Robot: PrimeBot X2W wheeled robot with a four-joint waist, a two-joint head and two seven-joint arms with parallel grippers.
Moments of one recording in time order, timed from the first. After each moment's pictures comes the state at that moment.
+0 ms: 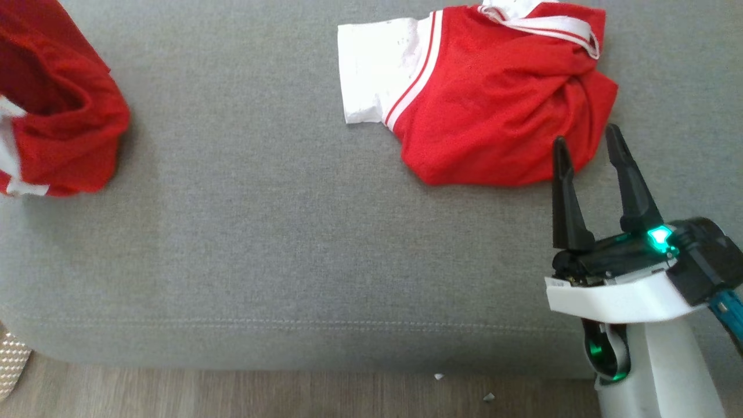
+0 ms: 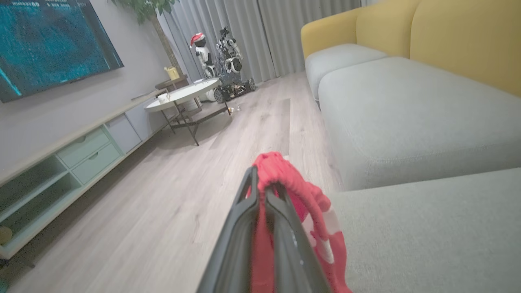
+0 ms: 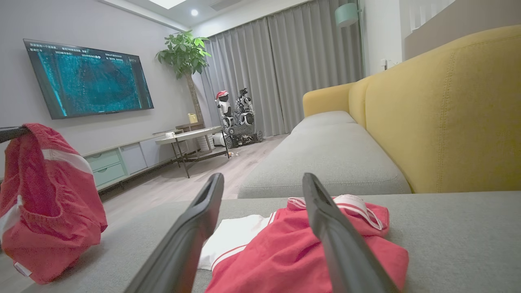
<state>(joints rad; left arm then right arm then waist) -1.07 0.74 -0.74 0.74 -0.74 0.06 -0.19 -0.16 -0.05 0.21 0.02 0.12 0.12 -0.25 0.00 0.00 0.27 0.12</state>
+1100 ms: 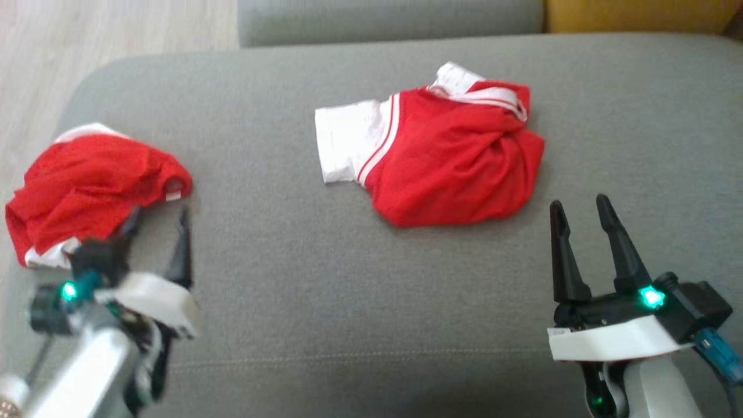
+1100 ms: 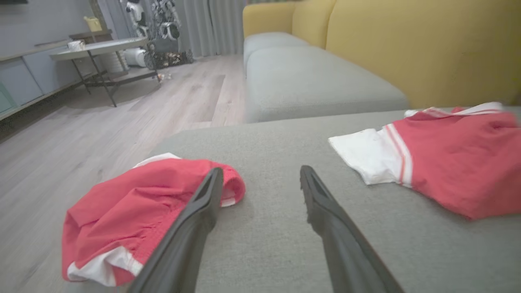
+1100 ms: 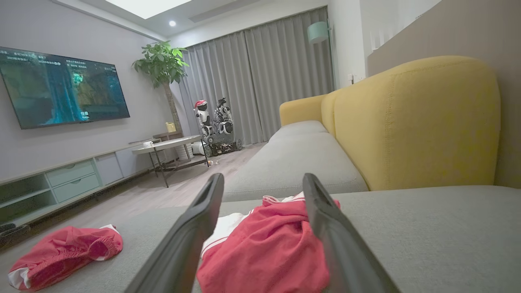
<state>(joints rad) -0.30 0.51 -0.61 0.28 -0.64 0.30 -0.25 -0.04 -0.05 0.18 0.11 0.15 0.12 -0.25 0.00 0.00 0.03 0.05</state>
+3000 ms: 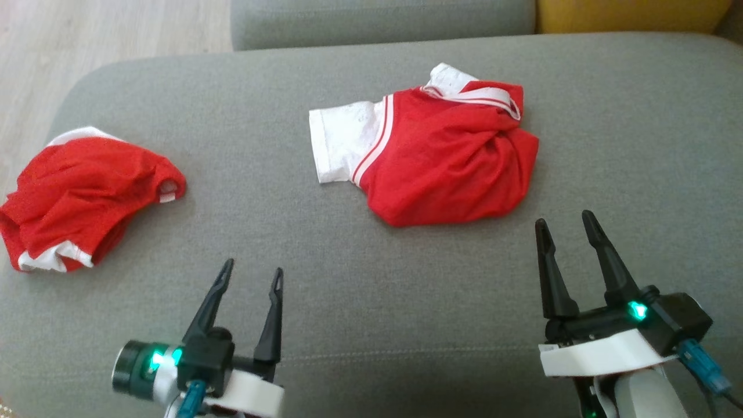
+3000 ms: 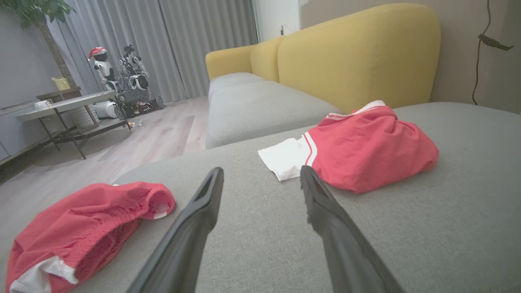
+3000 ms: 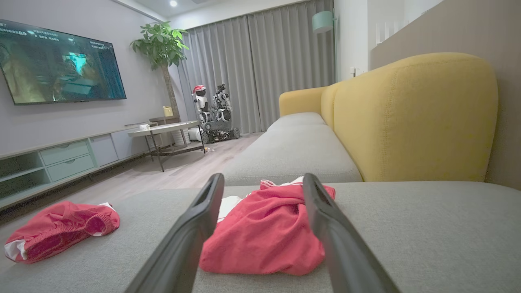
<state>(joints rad) 0.09 0.16 -0.36 0.00 -0.01 0.17 -0.25 0.00 -0.05 0.20 0.11 0.08 0.12 -0.25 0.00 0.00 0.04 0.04</state>
